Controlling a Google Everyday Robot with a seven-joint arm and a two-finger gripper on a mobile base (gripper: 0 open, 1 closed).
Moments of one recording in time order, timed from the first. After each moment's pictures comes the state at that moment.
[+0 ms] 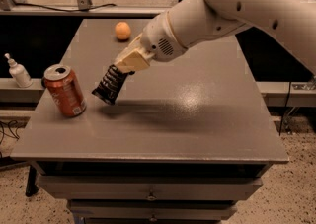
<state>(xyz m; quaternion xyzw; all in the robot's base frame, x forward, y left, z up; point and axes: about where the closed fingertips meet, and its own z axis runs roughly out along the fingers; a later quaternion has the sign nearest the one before) 0.523 0.072 0.937 -0.57 0.68 0.30 0.35</state>
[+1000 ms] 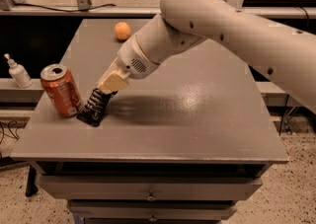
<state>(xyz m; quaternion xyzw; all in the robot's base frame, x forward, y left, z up) 0.516 0.122 0.876 -0.61 0.67 0.31 0.27</state>
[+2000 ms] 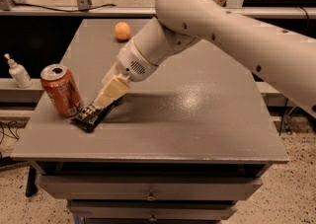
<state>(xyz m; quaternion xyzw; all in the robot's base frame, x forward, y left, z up) 0.515 0.126 0.860 -0.63 0.67 0.31 0.24</state>
